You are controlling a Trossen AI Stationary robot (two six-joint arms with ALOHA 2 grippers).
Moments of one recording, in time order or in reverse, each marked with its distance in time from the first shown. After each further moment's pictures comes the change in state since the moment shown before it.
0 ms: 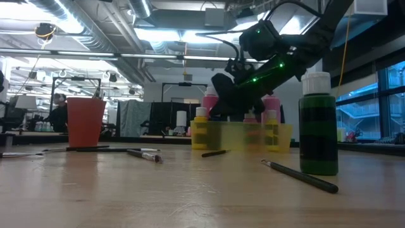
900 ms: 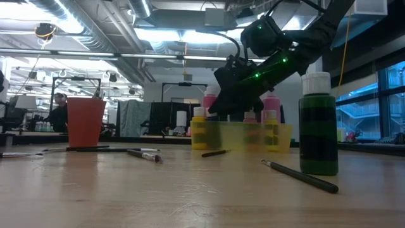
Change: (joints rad) left arm 0.000 0.000 0.000 0.015 0.001 -0.016; right arm 0.002 -0.034 -0.001 -0.046 -0.078 -0.002
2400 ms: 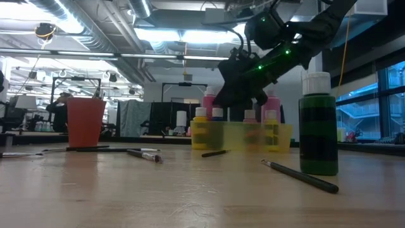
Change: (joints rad) left arm 0.000 0.000 0.000 0.000 0.021 -0.002; right arm -0.011 -0.075 0.001 -0.069 0.027 0.000
